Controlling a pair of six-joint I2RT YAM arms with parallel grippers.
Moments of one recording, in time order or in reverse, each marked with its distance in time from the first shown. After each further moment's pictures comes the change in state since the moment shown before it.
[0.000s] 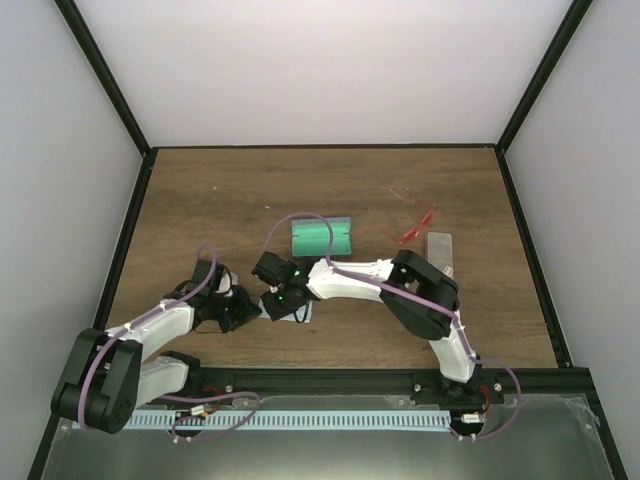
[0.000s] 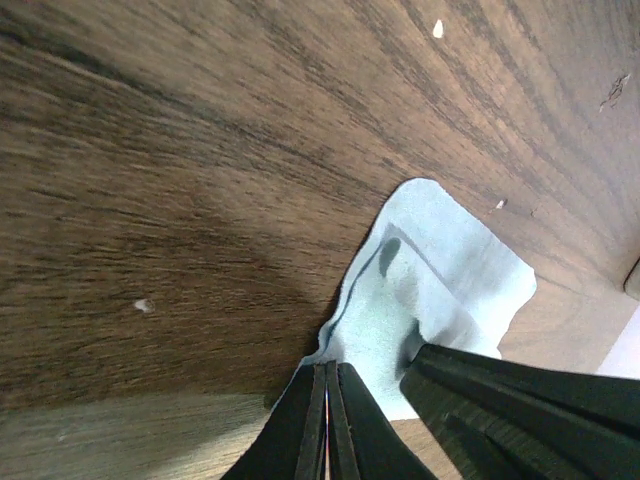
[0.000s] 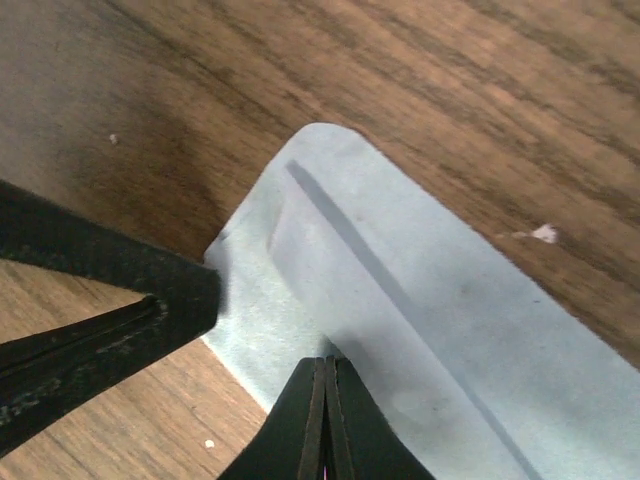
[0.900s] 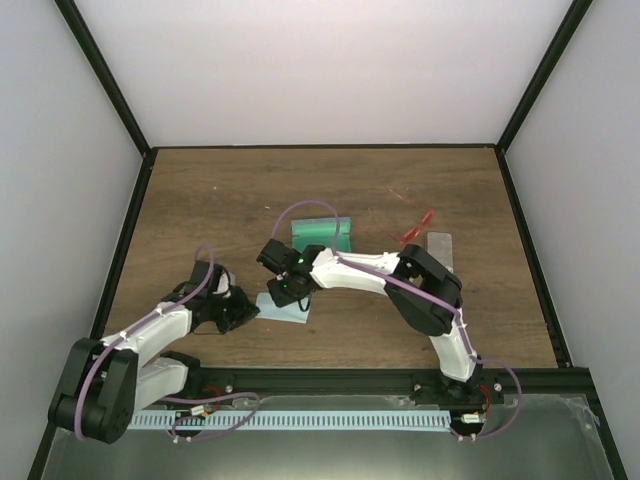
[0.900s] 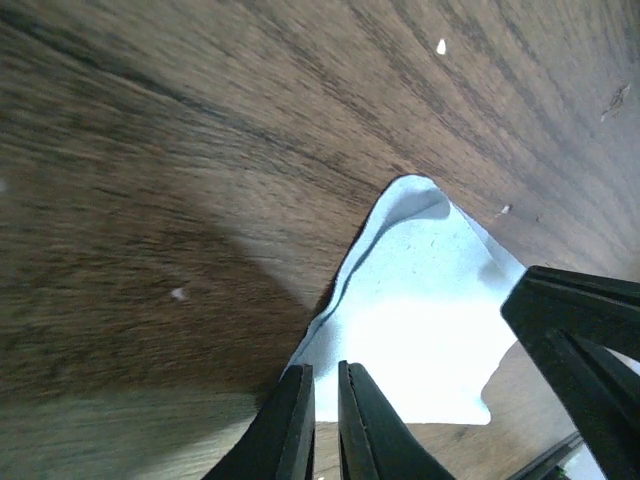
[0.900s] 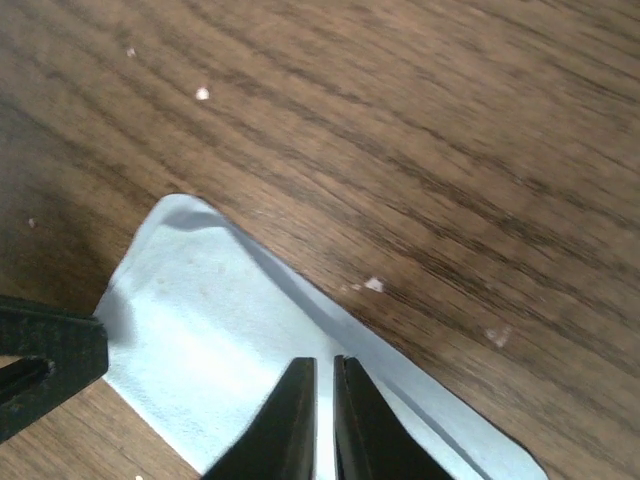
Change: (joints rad) left arm 0.000 -0.040 -0.002 -0.035 -0.035 0.016; right arm -0.061 -0.002 0.040 -0.062 0.066 -0.010
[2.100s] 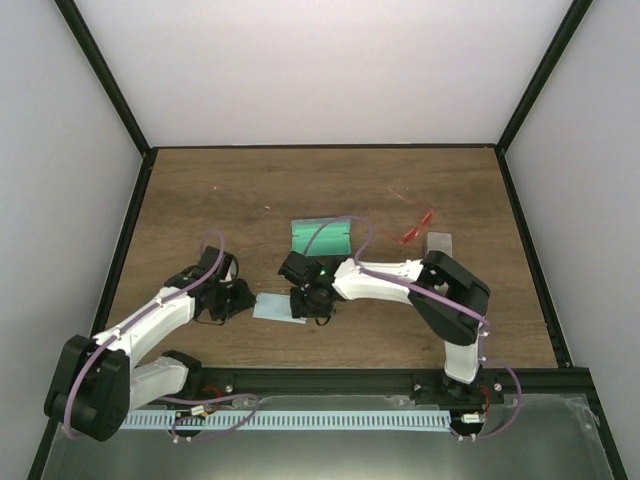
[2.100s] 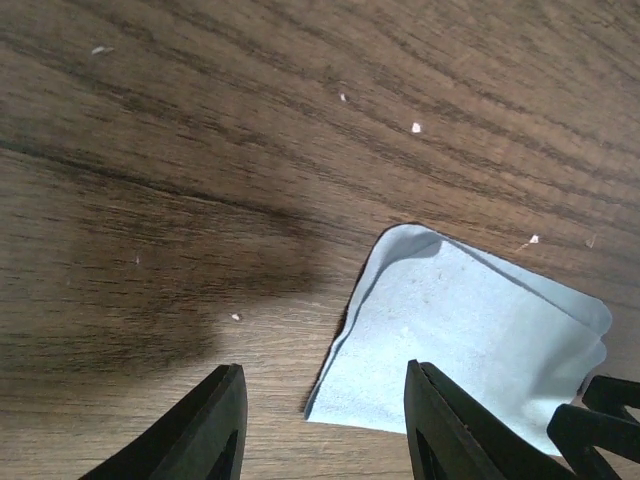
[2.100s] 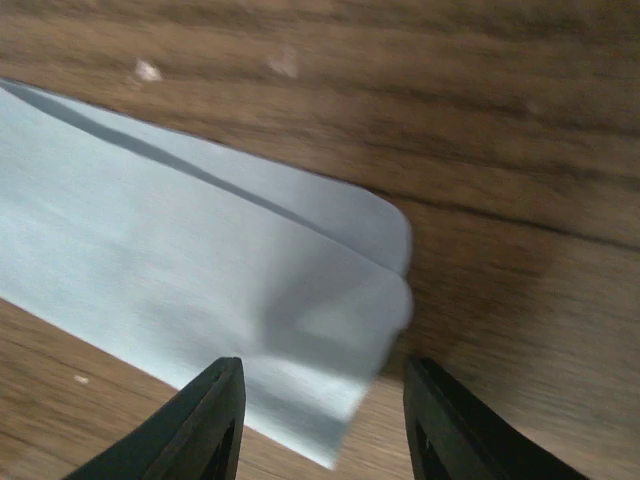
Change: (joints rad) left arm -0.097 0.005 0.200 -0.277 -0.283 0.148; right arm -0.002 -0.183 -0.265 0.013 -0.045 0.374
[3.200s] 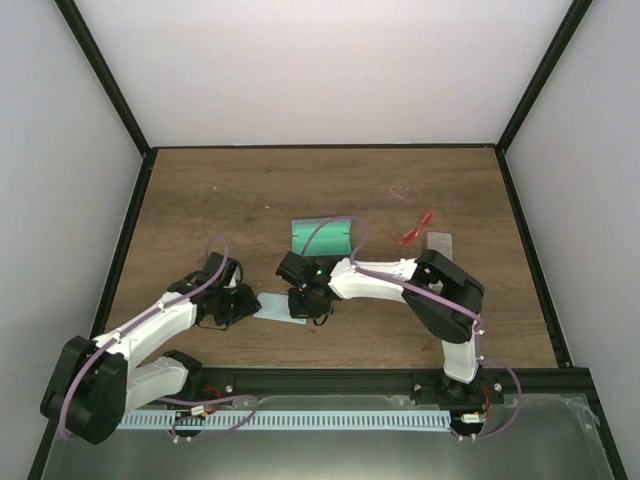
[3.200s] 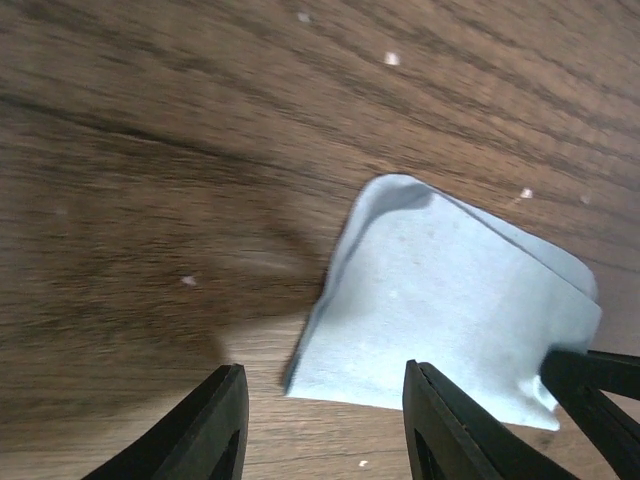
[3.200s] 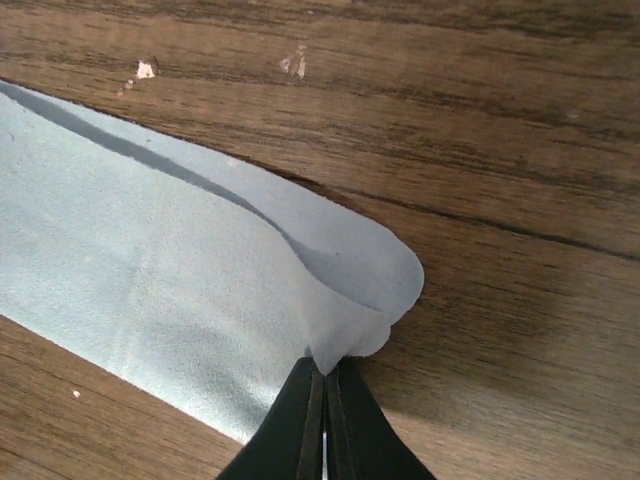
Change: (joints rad) left arm -0.045 -0.023 -0.049 0.027 0.021 -0.044; right arm 0.003 0.047 0.034 -0.010 -0.007 -0.001
